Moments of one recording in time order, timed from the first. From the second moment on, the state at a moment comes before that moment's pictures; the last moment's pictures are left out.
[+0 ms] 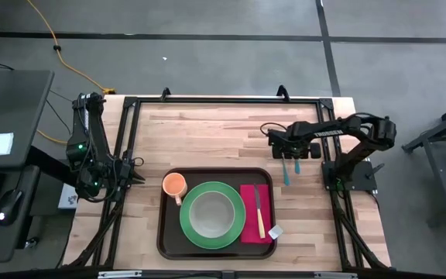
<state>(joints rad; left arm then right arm) -1.30 0.41 0.53 -1.19 -0.83 -0.97 -0.36 1.55 0.75 -0.93 0.14 1.30</state>
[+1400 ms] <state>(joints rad) -1.30 0.41 0.53 -1.18 -0.83 -0.97 -0.41 1.55 0.72 -0.86 0.16 1.25</state>
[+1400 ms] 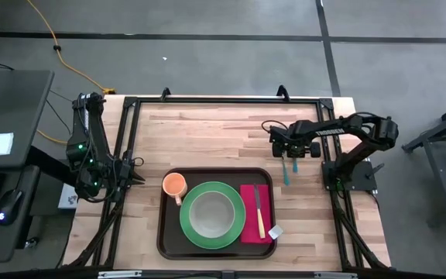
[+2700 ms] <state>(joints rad) -1.30 0.41 0.53 -1.18 -0.83 -0.97 -0.36 1.55 0.75 -0.92 0.10 1.28</state>
